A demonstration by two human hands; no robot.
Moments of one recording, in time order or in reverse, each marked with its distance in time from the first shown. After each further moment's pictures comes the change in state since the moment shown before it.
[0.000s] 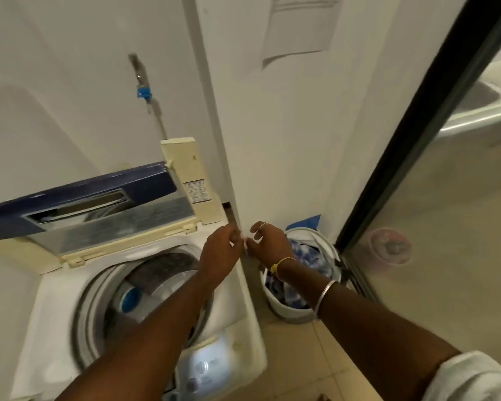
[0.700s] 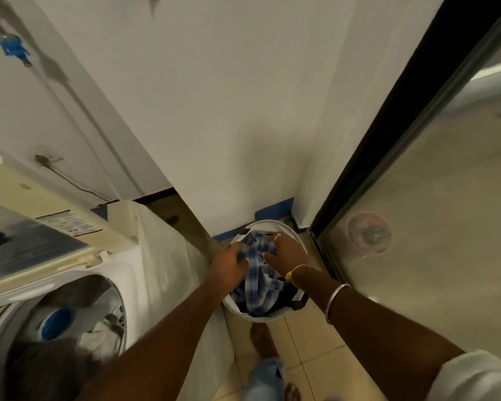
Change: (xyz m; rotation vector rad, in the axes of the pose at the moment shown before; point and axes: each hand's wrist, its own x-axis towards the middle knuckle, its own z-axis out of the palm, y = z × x) left_hand 0.095 0.021 0.223 0.006 -0.465 -0.149; right_hand 0.116 0.225 -0.059 -0.111 -0.260 0.188
